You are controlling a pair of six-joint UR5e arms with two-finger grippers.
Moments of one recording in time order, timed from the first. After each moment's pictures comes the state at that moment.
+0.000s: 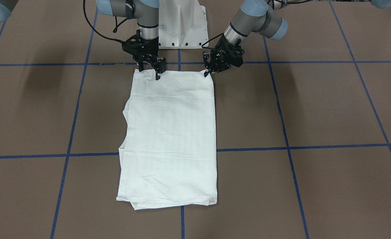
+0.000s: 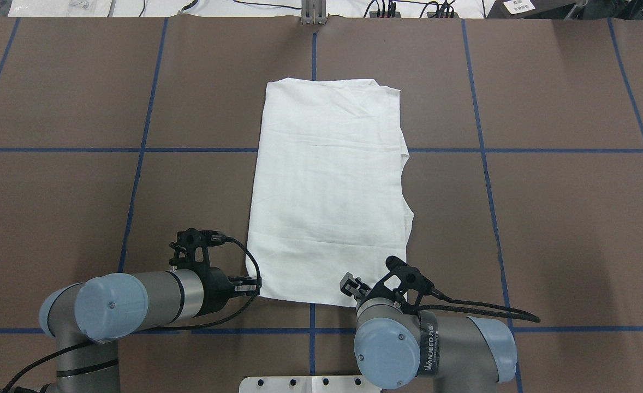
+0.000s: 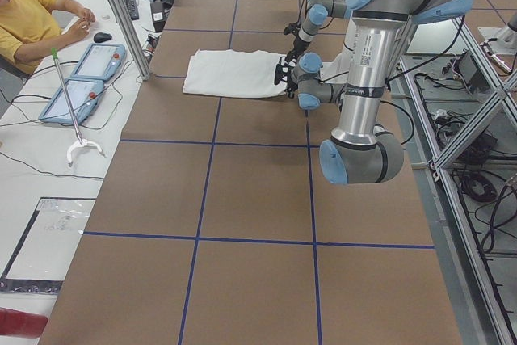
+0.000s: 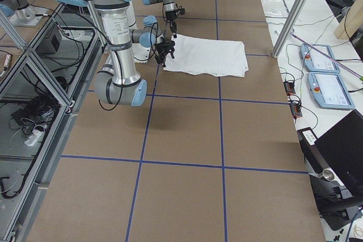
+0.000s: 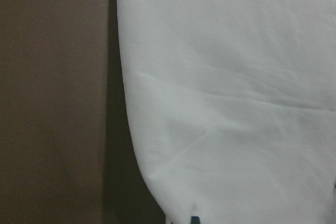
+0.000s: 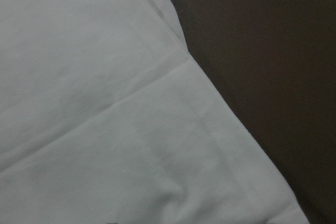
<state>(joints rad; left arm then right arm) -0.24 -1.84 -1.81 -2.35 -1.56 -1.40 0.10 -1.13 1.87 -1.63 1.30 2.16</state>
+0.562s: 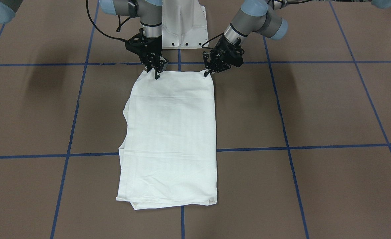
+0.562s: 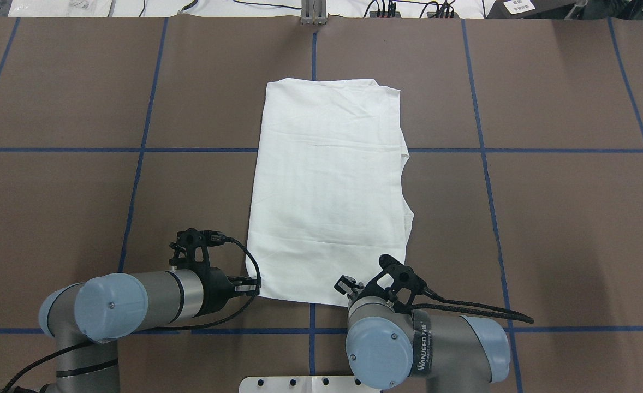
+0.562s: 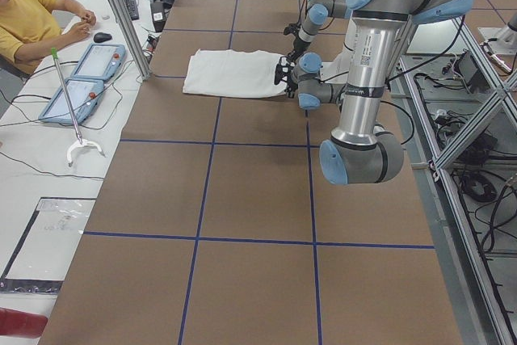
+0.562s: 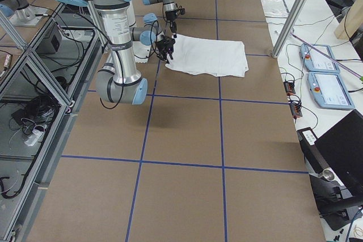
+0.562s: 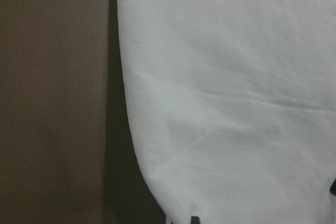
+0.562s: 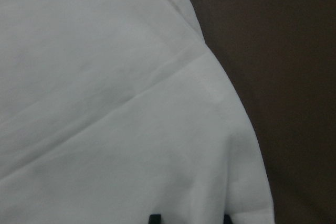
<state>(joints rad) -0.24 -1.84 -1.81 -2.35 -1.56 -1.40 0.11 -1.10 1.87 -1.63 1.29 2.17</state>
